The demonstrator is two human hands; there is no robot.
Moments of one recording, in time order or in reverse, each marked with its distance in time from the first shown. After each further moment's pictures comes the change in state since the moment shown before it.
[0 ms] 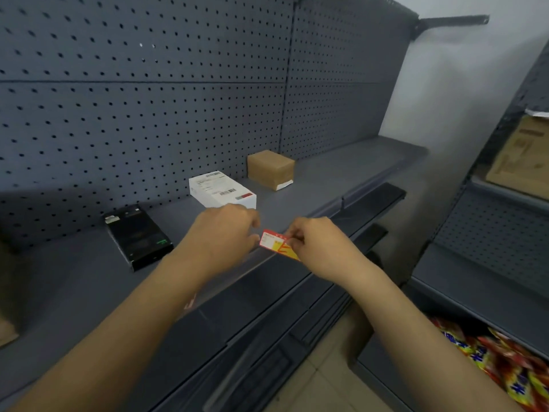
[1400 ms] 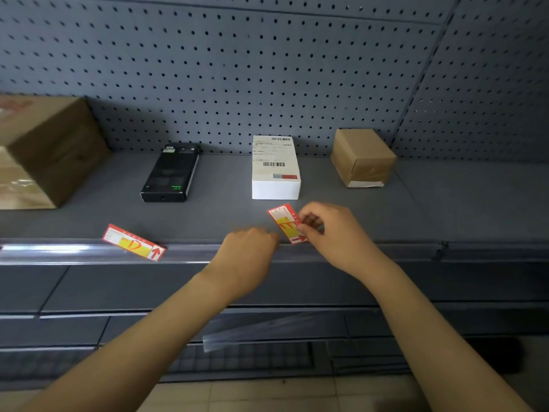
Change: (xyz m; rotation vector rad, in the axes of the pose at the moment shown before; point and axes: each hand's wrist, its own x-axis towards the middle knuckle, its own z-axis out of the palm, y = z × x) left_hand 0.099 0.068 0.128 0.181 -0.130 -0.597; right_hand 0.181 0.127 0.045 0.402 -0.288 -0.705
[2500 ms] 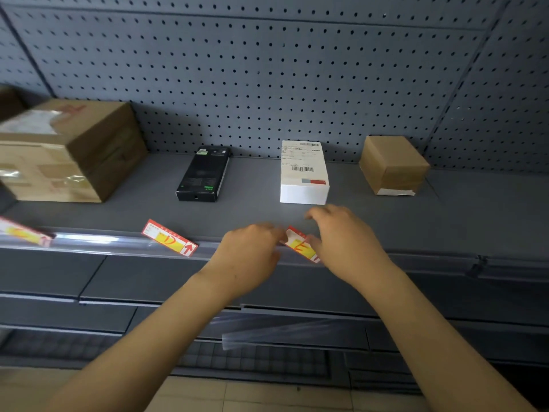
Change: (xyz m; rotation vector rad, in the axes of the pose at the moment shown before) left_hand -0.026 -0.030 -0.014 -0.195 0.059 -0.094; right_hand 0.007 -0.041 0.015 -0.469 -0.064 -0.040
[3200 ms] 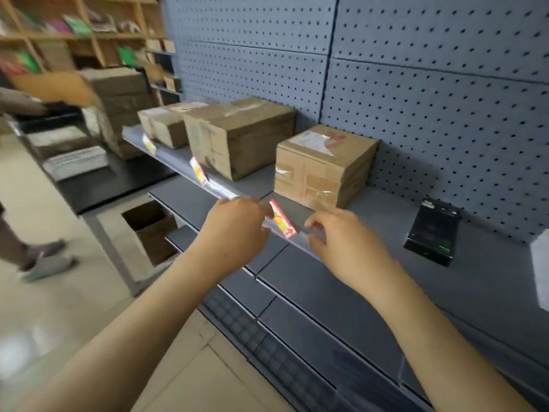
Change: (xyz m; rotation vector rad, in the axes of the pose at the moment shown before) left_hand -0.205 -0.246 -0.129 0.252 0.209 -0.654; right_hand 0.078 -0.329 0.031 0.290 -0.059 -0.564
